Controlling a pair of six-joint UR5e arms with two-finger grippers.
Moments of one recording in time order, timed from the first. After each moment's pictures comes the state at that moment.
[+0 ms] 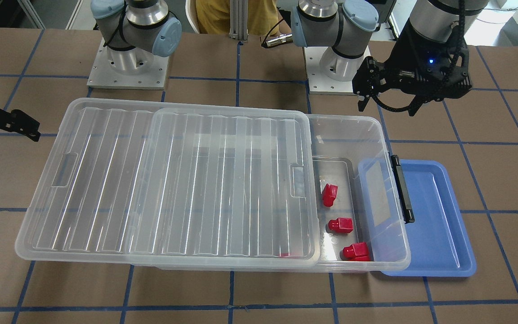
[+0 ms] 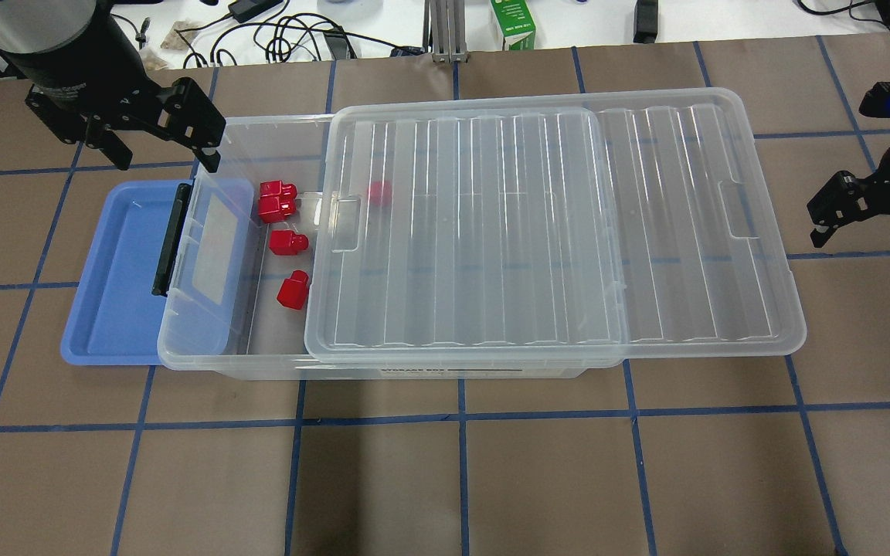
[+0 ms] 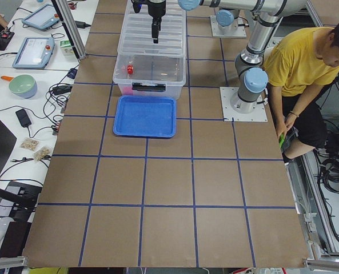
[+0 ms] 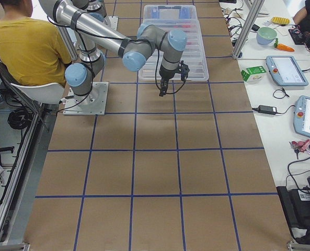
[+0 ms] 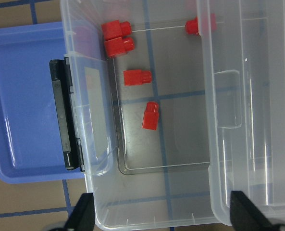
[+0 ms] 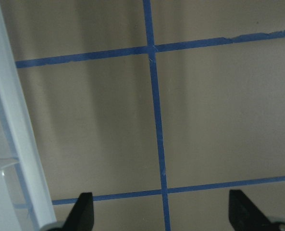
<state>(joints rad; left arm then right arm) -1.51 -1.57 -1.47 -1.65 1.57 0.15 1.12 -1.52 1.78 -1.69 -1.62 -0.35</state>
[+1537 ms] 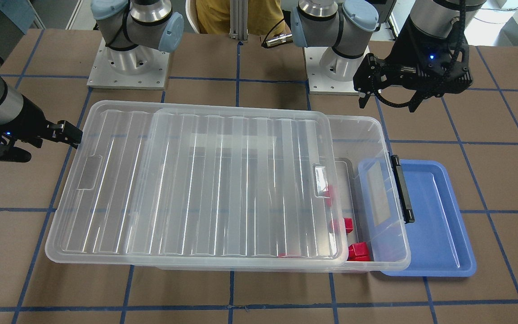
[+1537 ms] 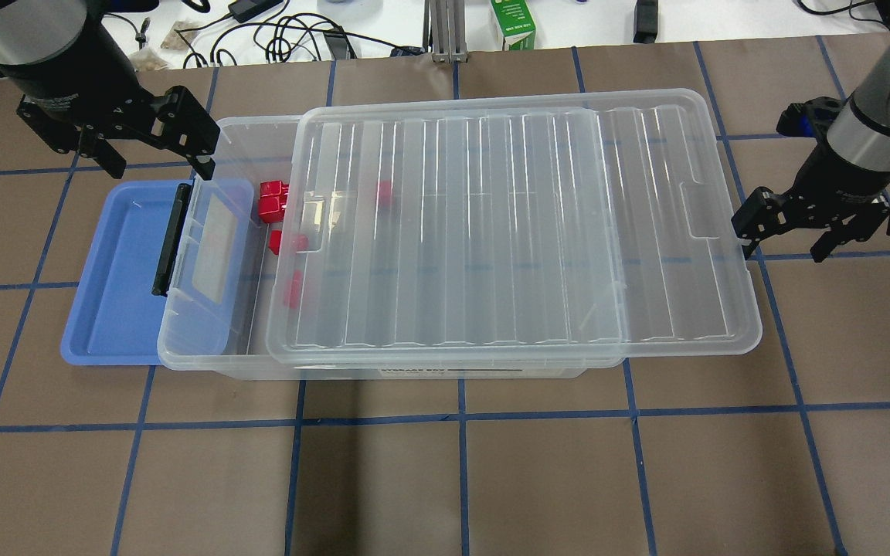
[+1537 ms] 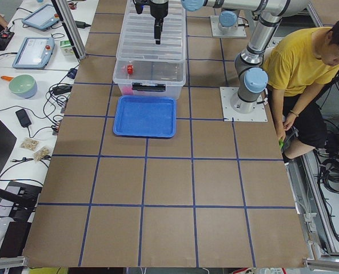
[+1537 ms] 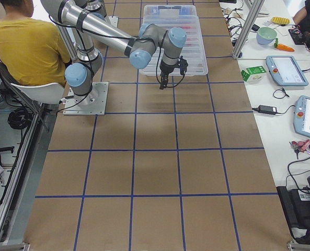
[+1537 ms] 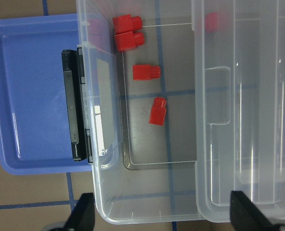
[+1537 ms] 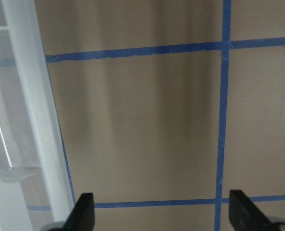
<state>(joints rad) -1.50 -1.55 -1.49 -1.65 1.57 0.14 1.25 -1.50 1.83 -1.73 -1.58 -0.25</state>
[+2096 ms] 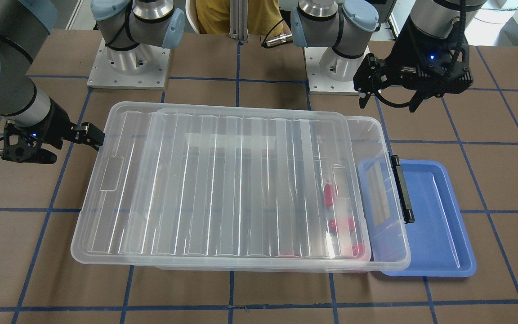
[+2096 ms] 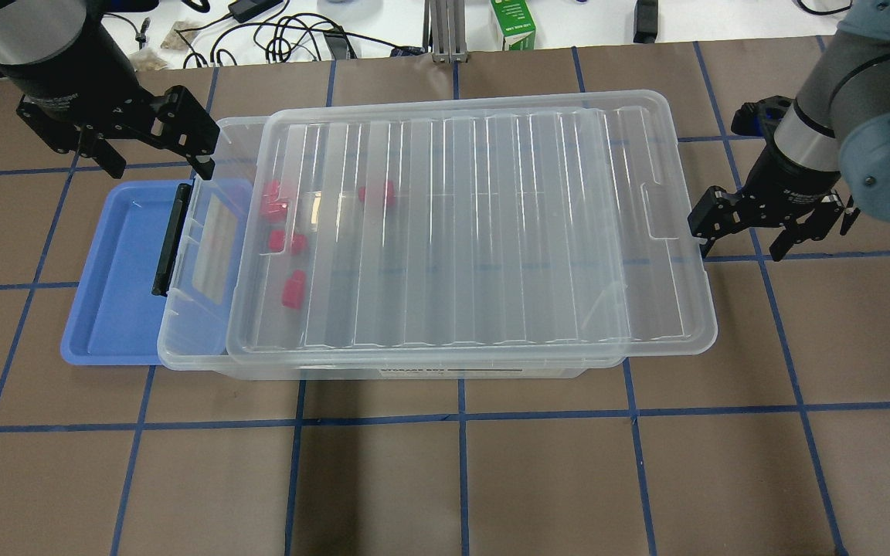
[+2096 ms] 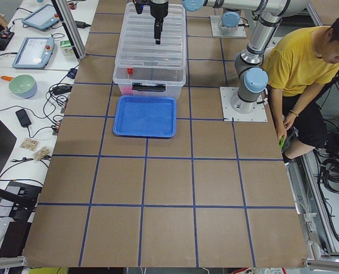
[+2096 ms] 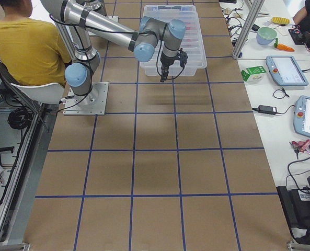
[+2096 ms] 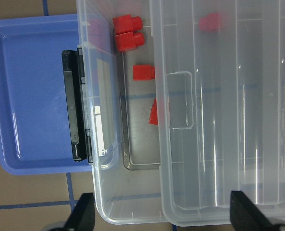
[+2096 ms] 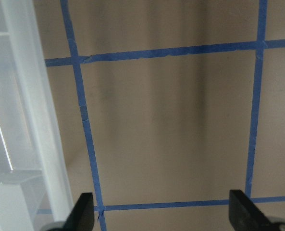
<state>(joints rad) -1.50 -1.55 -1.49 -1.65 1.57 0.14 1.35 -1.50 1.83 -1.74 -1.57 -0.15</state>
